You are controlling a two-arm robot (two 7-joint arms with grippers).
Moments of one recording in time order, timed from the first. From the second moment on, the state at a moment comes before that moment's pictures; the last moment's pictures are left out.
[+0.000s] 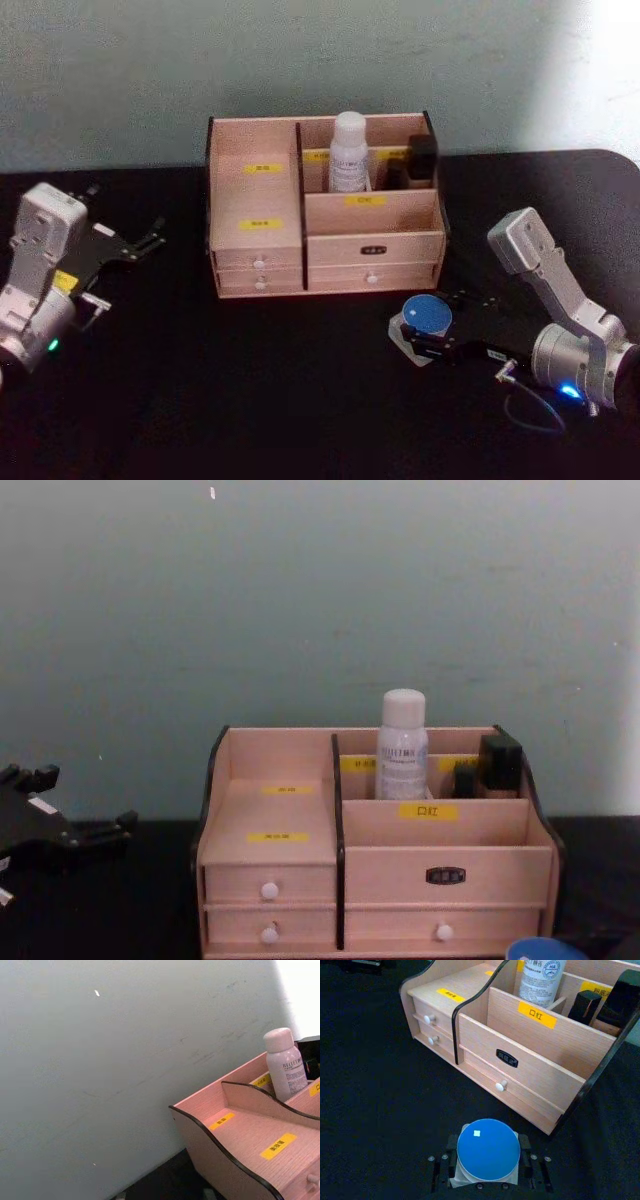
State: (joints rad) left arm -0.20 0.60 0.45 -1.41 -0.25 -0.12 0.03; right arm 0.10 0.57 -0.39 -1.64 0.32 0.36 0.41
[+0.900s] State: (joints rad) left arm -0.20 0.60 0.45 -1.41 -0.25 -0.12 0.03; right arm 0.10 0.59 -0.37 -1.72 0.35 0.34 0.43
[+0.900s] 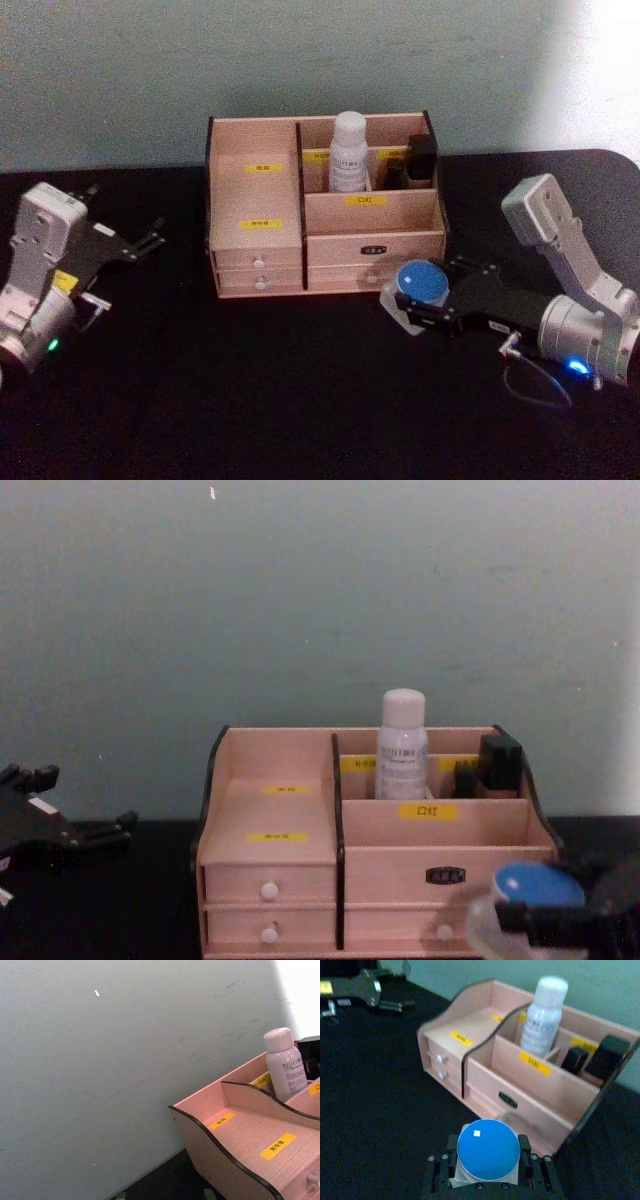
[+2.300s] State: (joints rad) left arm -0.20 0.60 0.45 -1.41 -0.25 -0.12 0.03; right arm 0.52 0.31 -0.52 -1.43 0.26 0.38 0.41
